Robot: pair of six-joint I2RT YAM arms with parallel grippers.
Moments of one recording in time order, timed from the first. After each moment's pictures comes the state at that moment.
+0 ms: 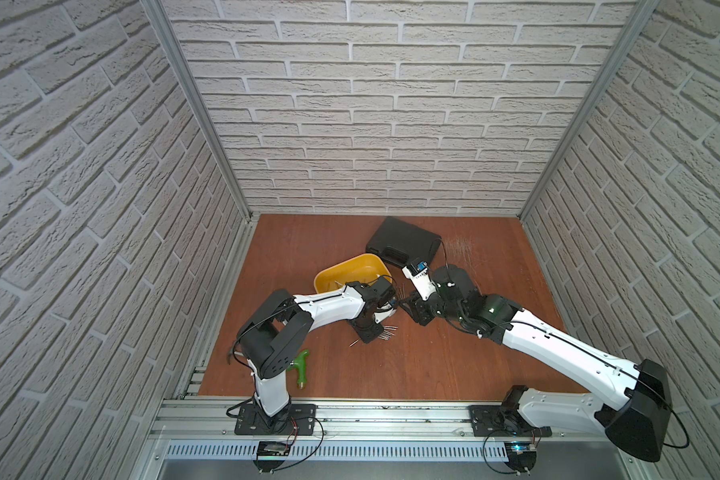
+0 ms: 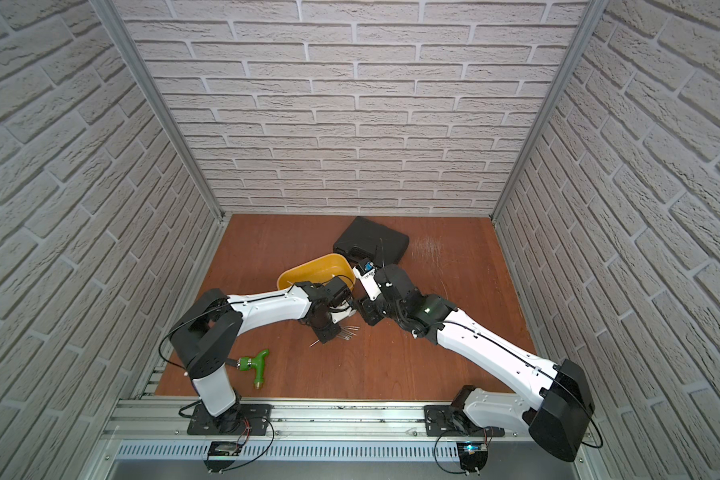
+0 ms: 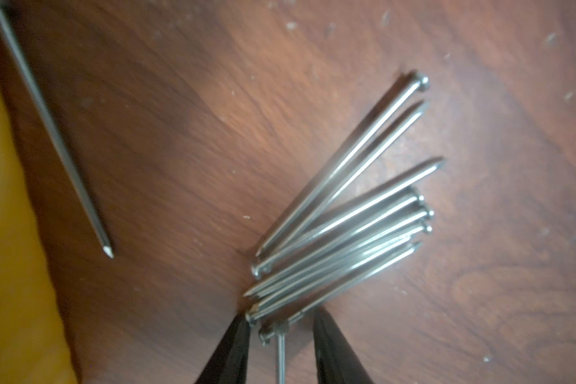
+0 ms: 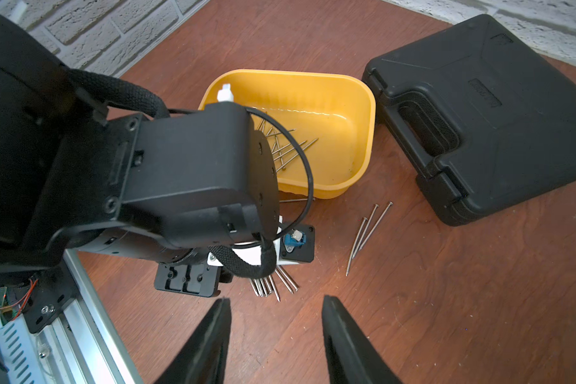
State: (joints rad) left arm -0.83 1.80 1.11 -0.76 0.00 0.15; right arm 0.72 1.20 0.98 -0.49 -0.03 0.15
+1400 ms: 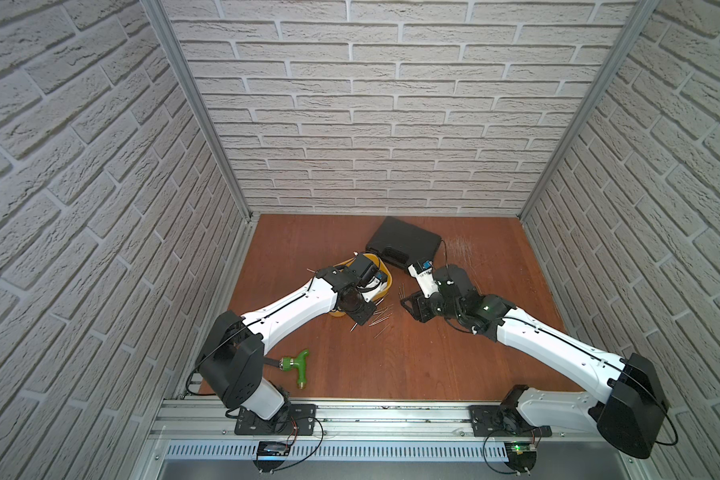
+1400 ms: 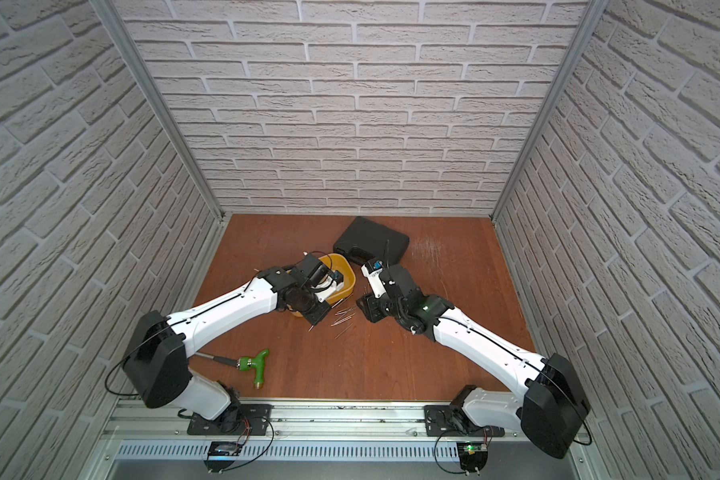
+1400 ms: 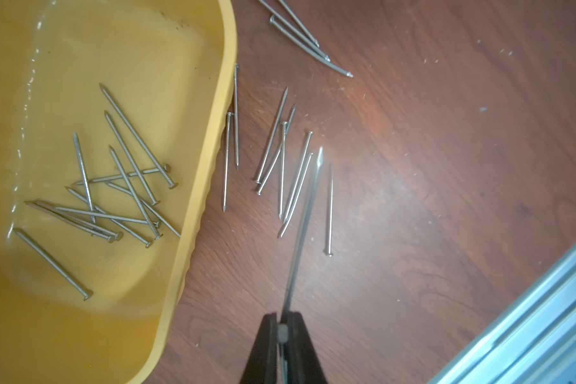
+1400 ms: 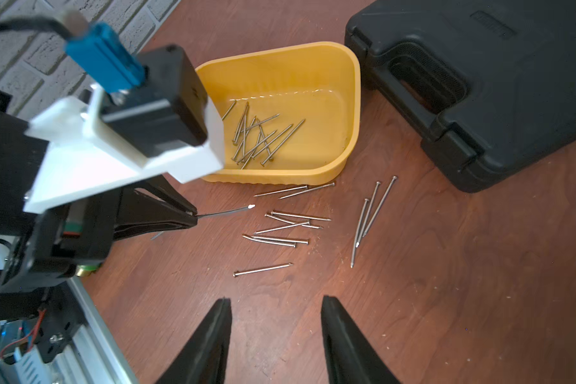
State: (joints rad) left arm -0.71 1.52 1.16 -0.85 0.10 0.06; right arm 0.64 1.25 0.89 -0.39 -0.12 0.29
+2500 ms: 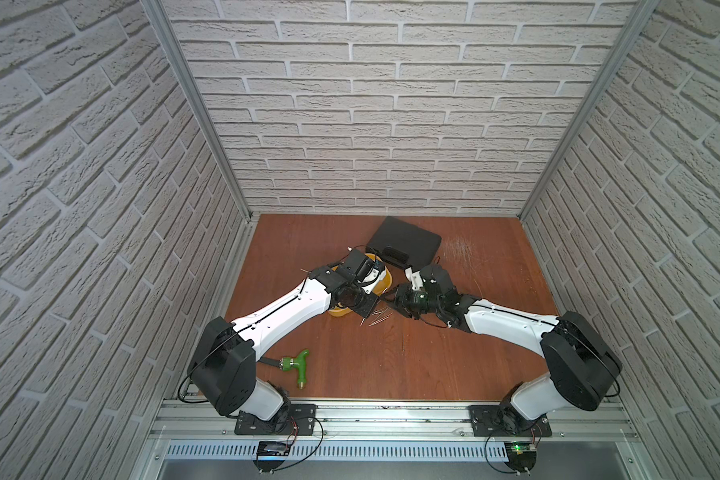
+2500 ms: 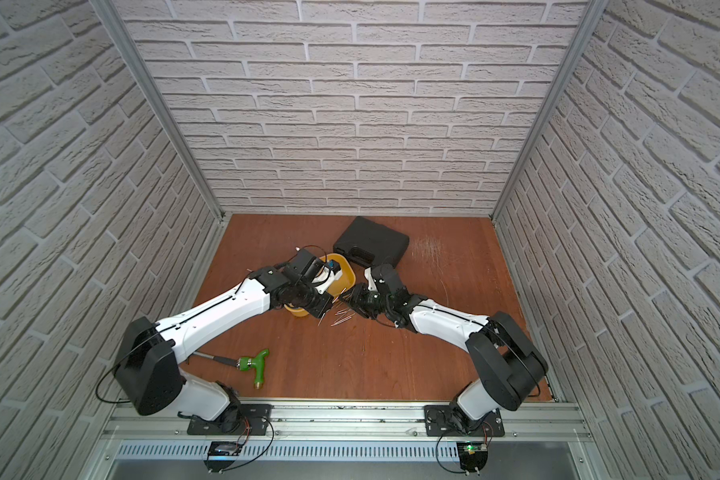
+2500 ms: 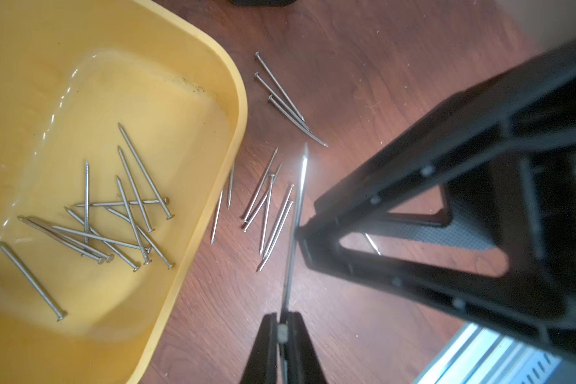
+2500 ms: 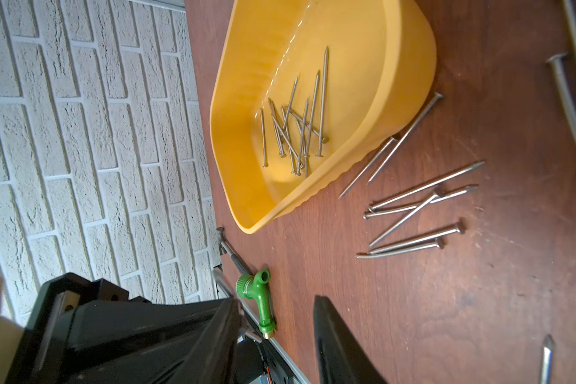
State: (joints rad) left arm -0.70 1.49 1.16 -0.75 0.17 -0.07; right arm 0.61 1.54 0.82 0.11 -0.41 1.19
